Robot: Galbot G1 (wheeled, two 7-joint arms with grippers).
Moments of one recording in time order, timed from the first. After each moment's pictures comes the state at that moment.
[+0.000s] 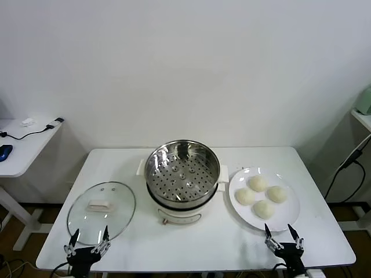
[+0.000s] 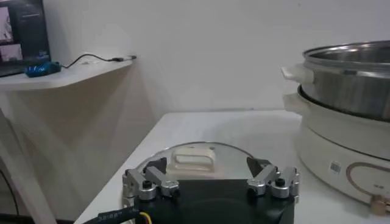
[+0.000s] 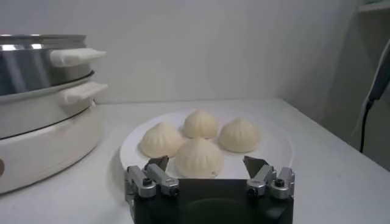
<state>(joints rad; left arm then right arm) 1.83 -1.52 -0.70 -2.10 -0.09 0.10 -0.07 -1.62 1.12 0.57 1.84 0.38 0.00 0.09</state>
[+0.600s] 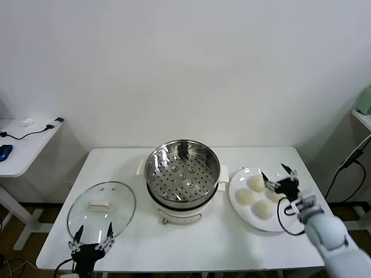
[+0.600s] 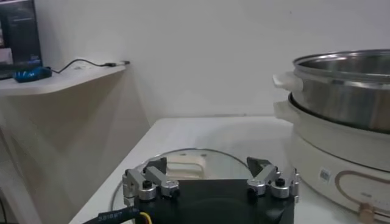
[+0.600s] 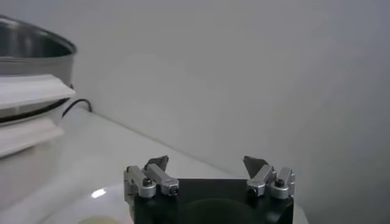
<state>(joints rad) 1.81 -1.52 -0.67 -2.10 -0.08 0.09 -0.07 -0.80 0.70 0.16 1.52 0.22 -0.15 -0.44</state>
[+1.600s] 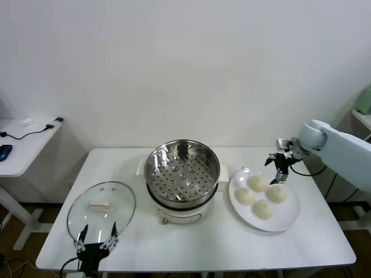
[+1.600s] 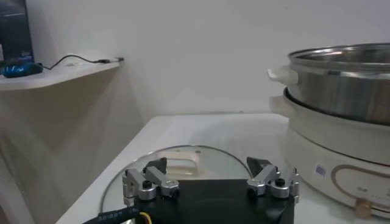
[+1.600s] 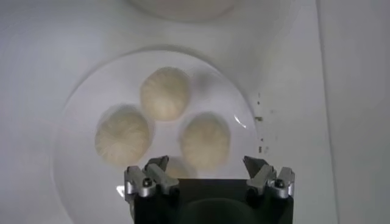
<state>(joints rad) 1.78 -1.53 -0.66 -2.05 -0.06 0.07 -0.07 0.28 0.78 -1.14 0.98 0.20 -0.17 -1.07</state>
